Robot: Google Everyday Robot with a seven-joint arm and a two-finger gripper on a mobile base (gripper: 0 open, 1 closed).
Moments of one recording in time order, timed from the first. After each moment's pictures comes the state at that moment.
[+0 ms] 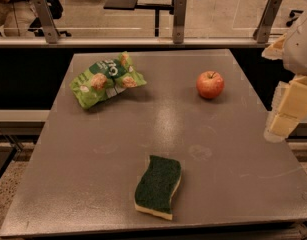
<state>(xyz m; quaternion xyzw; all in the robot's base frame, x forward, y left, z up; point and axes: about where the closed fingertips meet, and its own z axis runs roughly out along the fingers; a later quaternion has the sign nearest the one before) 0.438 -0.216 0.977 -0.60 0.78 -0.04 0.16</state>
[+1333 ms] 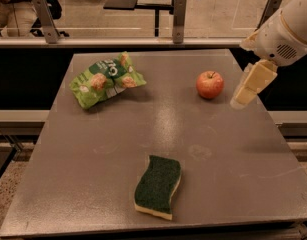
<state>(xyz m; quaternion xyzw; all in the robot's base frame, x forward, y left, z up) 0.545 -0.209 0.944 -0.58 0.78 0.03 0.25</state>
